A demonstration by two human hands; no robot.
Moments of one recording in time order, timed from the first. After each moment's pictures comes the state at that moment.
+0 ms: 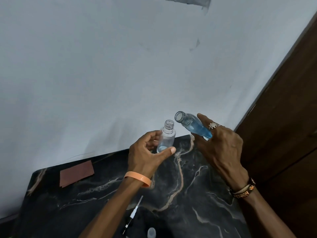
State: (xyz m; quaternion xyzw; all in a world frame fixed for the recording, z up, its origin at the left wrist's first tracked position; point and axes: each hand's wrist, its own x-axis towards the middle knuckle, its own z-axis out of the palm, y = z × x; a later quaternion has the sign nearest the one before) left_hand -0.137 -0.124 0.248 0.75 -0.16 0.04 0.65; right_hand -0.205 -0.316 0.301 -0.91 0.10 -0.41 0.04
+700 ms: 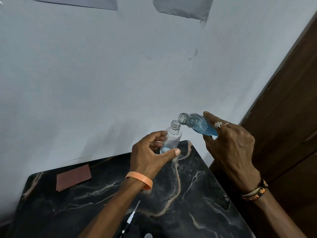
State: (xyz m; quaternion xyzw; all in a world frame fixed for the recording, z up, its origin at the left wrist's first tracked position) left_hand -0.145 -0.127 0.271 0.75 -0.19 0.02 0.64; right_hand -0.220 -0.319 0.338 -0.88 0.08 -0.45 -0.10
